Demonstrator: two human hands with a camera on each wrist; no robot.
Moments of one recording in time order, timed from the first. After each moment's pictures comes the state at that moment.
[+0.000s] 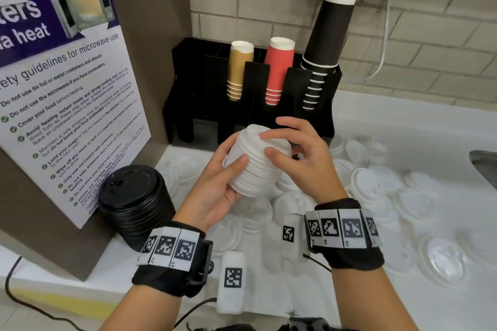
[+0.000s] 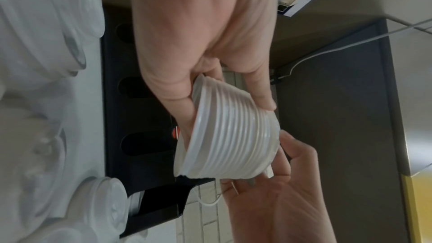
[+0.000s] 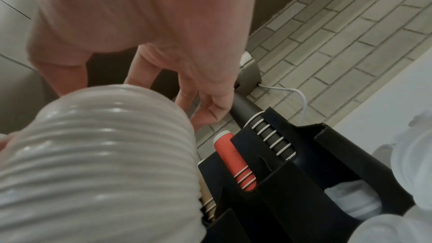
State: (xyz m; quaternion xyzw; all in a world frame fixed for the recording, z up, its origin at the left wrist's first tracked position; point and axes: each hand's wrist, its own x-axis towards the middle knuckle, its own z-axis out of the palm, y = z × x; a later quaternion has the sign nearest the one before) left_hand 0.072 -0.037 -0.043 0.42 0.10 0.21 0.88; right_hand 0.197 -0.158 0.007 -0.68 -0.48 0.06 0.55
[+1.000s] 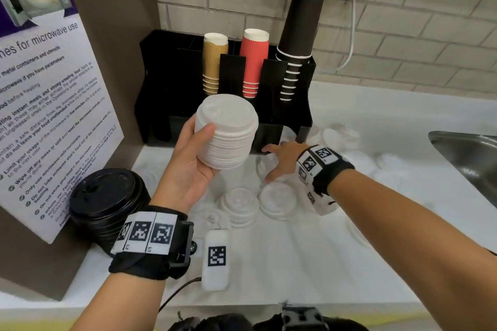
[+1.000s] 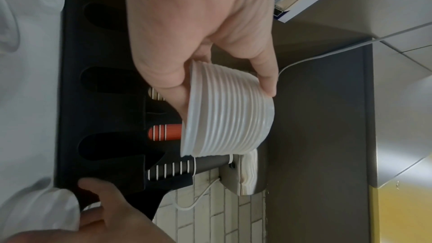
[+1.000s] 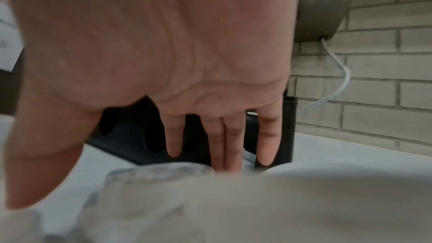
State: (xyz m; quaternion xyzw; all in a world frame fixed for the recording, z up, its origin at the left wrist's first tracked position) left_hand 0.078 -0.016 -0.023 0.38 0.08 0.26 0.88; right_hand 0.289 -0.123 -0.044 -0.88 -0.42 0.17 -0.13
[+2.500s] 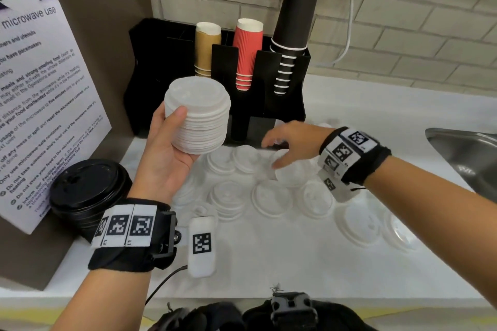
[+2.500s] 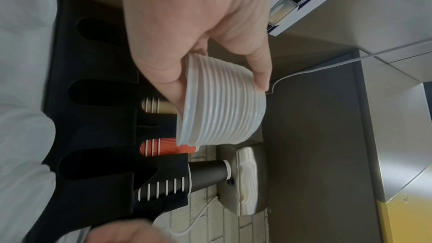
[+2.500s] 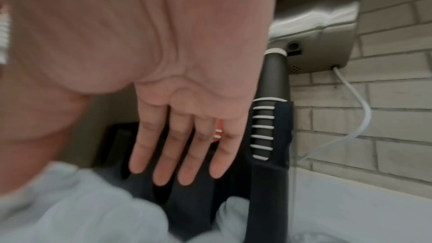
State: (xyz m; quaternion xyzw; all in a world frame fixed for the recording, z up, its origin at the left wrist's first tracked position) left_hand 0.075 -0.016 -0.018 0.39 0.09 0.34 0.85; right_hand 0.281 -0.160 0.020 -0.79 -0.58 0.18 -0.03
